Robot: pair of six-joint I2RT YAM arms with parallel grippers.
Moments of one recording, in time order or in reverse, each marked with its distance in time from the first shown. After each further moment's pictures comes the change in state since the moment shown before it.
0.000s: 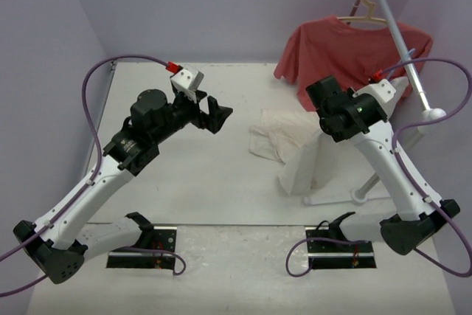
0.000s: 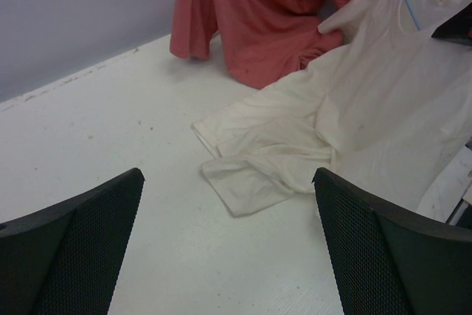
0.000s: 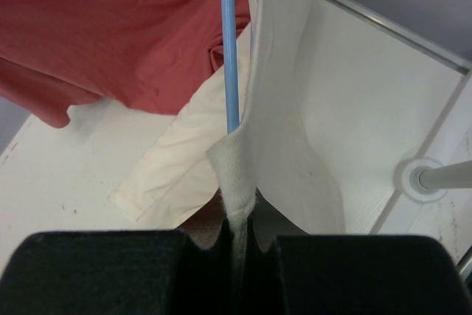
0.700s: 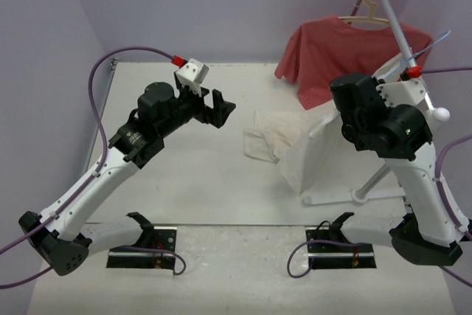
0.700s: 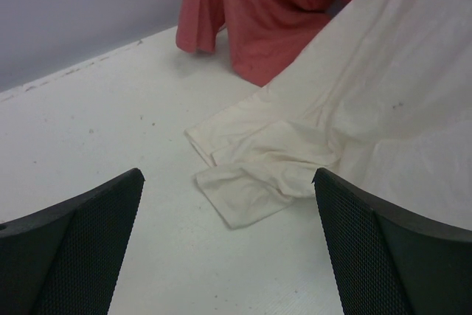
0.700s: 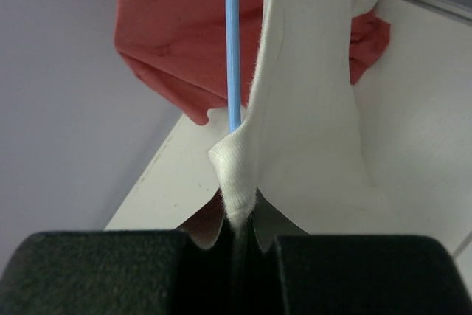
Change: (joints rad) left arm -0.004 0.066 0.059 -0.031 -0.027 -0.021; right arm 0.137 -0.085 0.255 -0.005 0.043 0.028
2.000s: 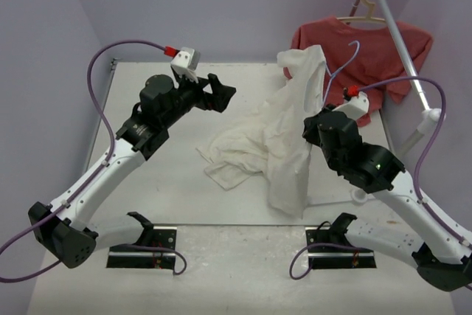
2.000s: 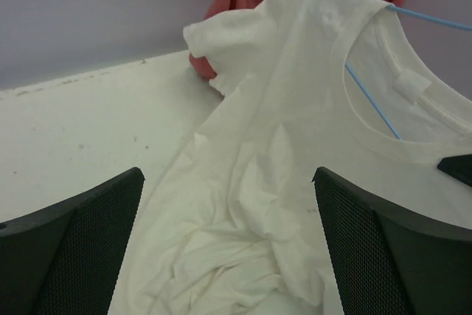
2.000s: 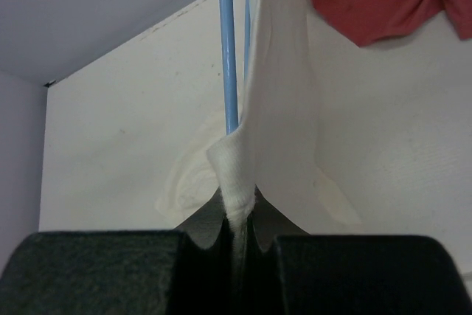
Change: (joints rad) left arm 0.064 0.075 -0.001 0.155 -0.006 -0.138; right arm 0.132 -0.296 -0.650 0.637 -0.323 -0.499
